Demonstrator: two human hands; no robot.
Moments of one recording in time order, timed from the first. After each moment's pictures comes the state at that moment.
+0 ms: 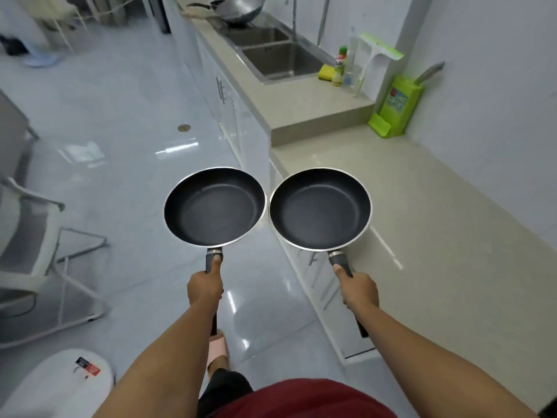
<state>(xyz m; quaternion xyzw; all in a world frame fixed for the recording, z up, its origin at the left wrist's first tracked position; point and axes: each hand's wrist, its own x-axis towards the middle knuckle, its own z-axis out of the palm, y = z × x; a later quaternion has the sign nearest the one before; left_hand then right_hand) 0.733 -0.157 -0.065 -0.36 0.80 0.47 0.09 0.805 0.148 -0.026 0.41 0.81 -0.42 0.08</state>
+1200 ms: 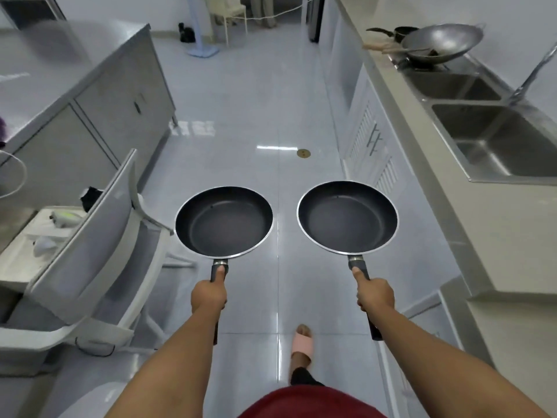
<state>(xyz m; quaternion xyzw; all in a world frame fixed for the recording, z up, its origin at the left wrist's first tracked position) 0.335 -0.498 -0.075 -0.53 0.71 0.46 0.05 0.246 -0.171 -0.055 0.29 0.84 -0.42 0.15</state>
